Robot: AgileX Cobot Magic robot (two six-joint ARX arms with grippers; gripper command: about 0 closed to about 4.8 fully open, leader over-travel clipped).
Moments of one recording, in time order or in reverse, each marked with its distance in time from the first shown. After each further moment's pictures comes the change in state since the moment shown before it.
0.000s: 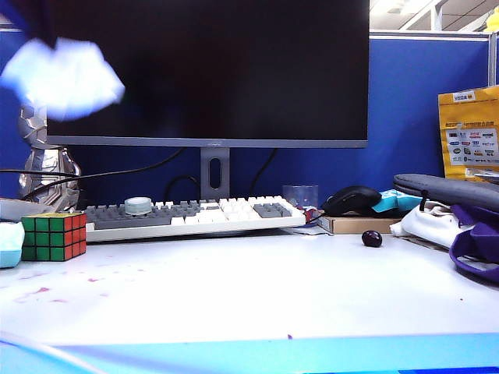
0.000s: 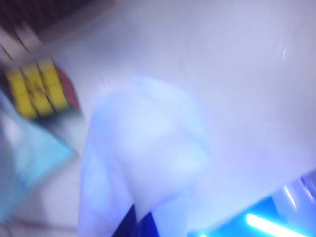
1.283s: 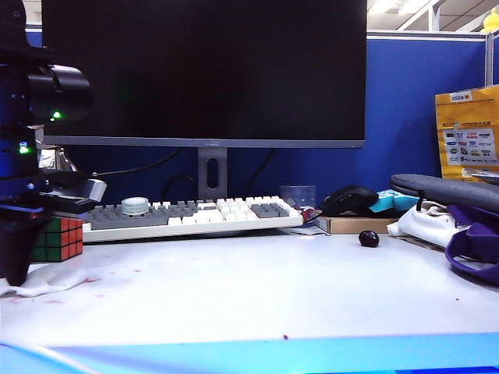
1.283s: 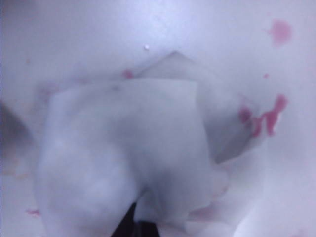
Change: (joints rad) left arm 0.000 0.389 -0.406 0.399 -0.237 -0.045; right arm 0.000 0.000 0.000 0.000 0.000 0.000
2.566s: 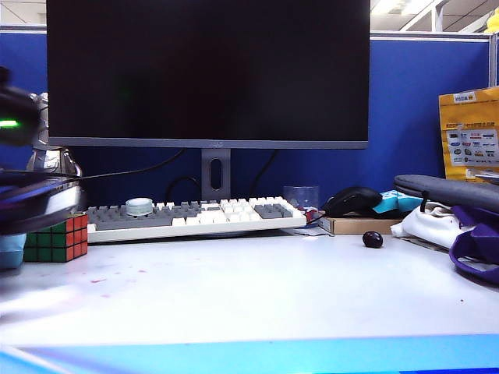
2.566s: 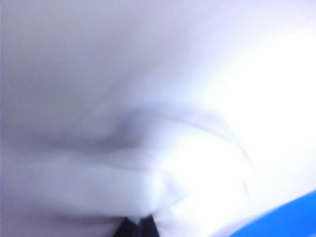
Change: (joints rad) left arm 0.119 0.000 -0.038 -0.132 0.455 0.003; right arm 0.000 0.000 0.000 0.000 0.000 0.000
